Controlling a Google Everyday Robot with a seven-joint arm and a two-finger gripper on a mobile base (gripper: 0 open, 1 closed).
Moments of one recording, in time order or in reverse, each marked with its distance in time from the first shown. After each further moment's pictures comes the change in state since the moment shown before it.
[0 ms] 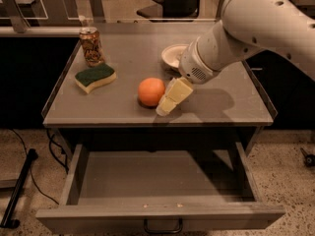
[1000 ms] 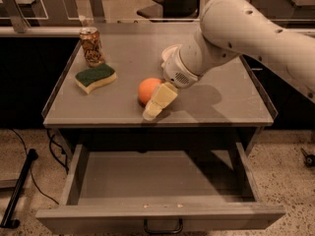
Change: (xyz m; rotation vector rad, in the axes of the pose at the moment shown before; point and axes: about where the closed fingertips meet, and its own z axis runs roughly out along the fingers) arm -0.015 0.012 0.043 -0.088 -0.013 0.002
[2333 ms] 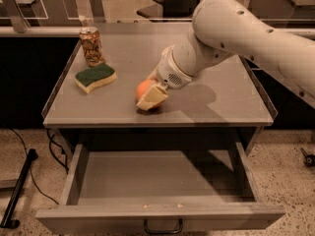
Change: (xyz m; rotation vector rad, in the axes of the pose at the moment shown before) arm -0.014 0.009 0.009 -0.030 -0.017 -0.024
